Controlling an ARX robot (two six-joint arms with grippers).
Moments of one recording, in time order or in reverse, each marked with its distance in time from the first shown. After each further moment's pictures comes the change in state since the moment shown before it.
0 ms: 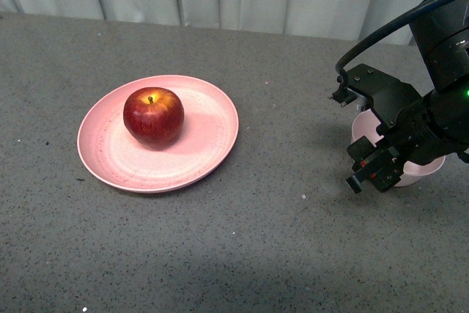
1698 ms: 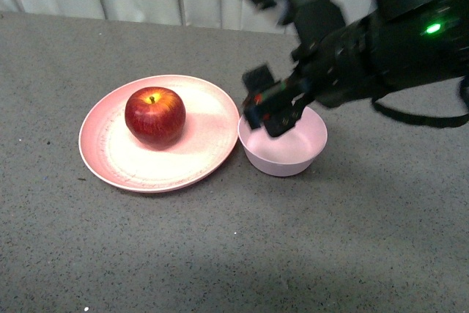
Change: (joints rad) left arm 0.000 0.000 0.000 0.000 0.000 0.000; right arm 0.190 -0.179 -0.046 0.277 -0.215 0.248
